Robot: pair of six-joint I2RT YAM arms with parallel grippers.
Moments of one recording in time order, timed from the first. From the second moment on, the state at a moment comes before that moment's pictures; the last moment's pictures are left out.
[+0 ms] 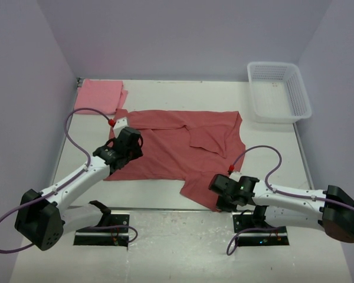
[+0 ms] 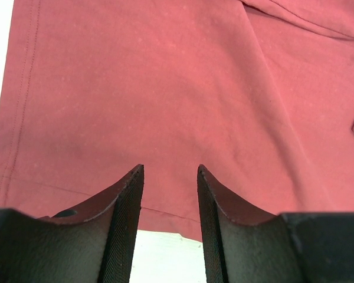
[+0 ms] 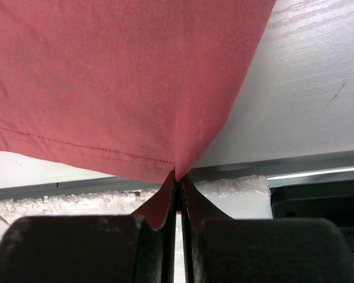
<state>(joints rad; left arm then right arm) -0.55 1.14 0.75 -0.49 -0.42 -0.75 1.10 1.03 0.47 -0.83 0.14 1.43</state>
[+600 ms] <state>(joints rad) -0.47 1.18 0.85 -0.83 -0.41 -0.93 1.17 1.23 0.71 -0.82 0.30 1.27</state>
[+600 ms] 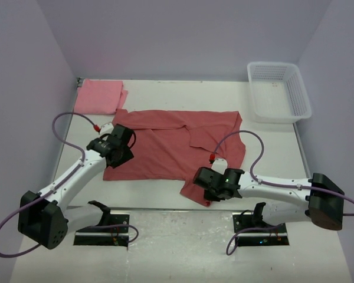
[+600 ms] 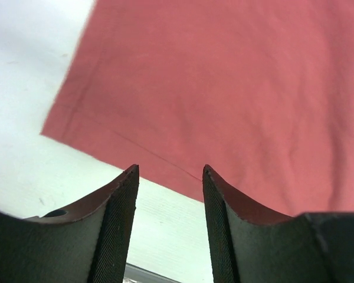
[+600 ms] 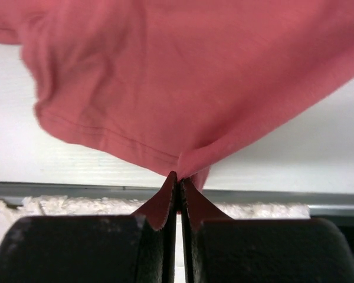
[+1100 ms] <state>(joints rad) -0.18 1.41 0.92 -1.00 -0.40 -0.92 1.17 0.99 0.54 -0.67 0.30 1.13</state>
